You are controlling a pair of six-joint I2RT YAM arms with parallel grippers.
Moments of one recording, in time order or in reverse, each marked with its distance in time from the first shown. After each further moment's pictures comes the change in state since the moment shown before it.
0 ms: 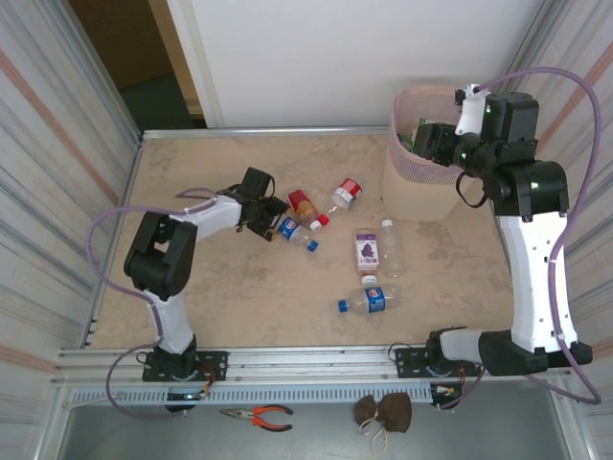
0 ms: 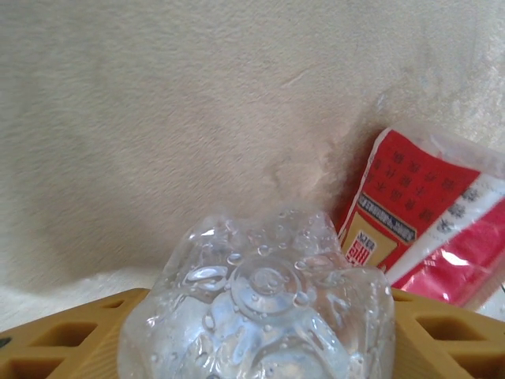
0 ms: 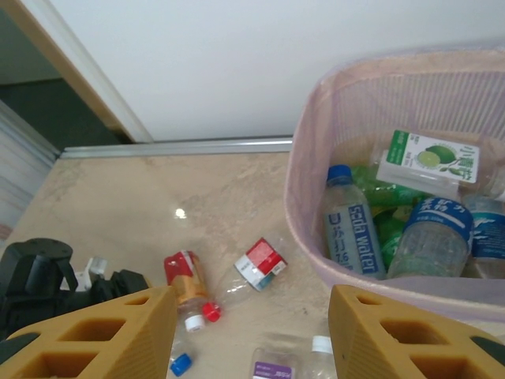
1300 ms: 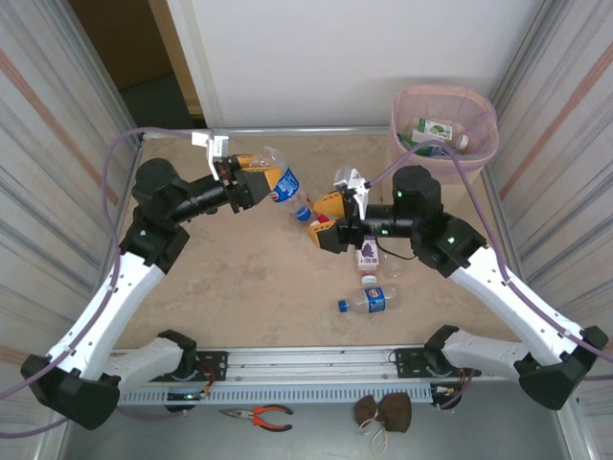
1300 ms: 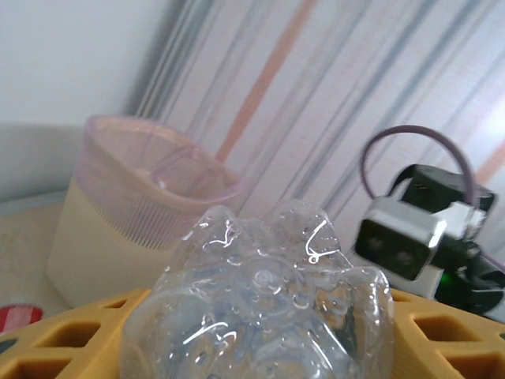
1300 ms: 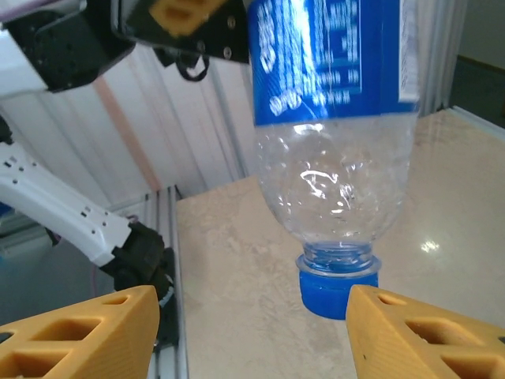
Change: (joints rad) left arm 0.006 -0.826 -0.077 0.454 0.507 0.781; right arm 0.558 -0.207 -0.708 0.708 -0.499 -0.179
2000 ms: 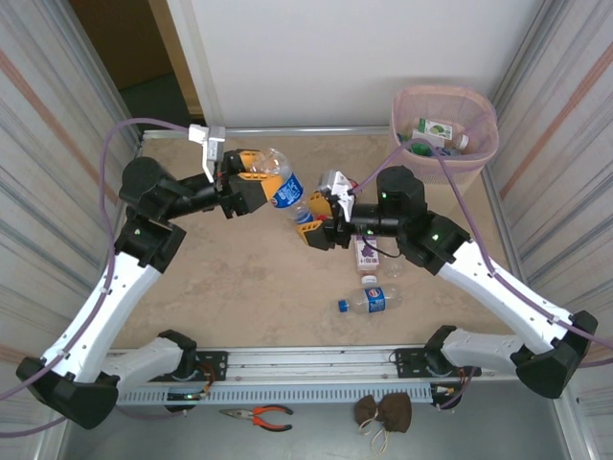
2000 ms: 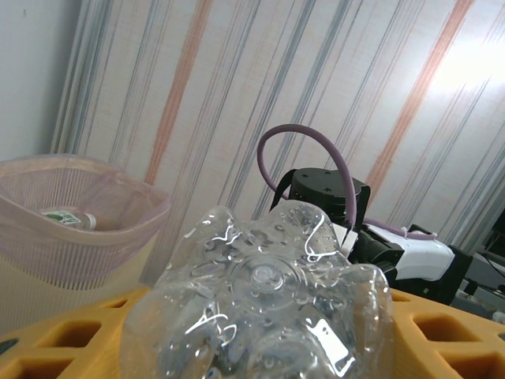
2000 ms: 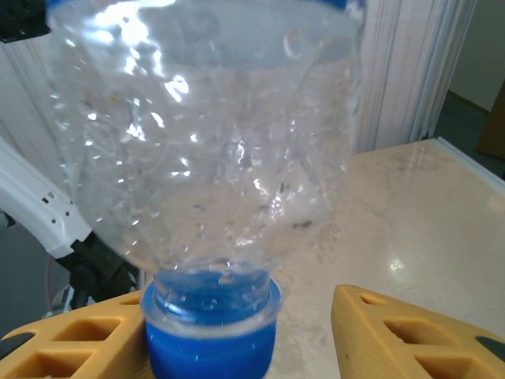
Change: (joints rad) left arm -0.029 0.007 0.069 0.066 0.140 0.014; right arm 0.061 0.060 0.002 0.073 0.072 -0.106
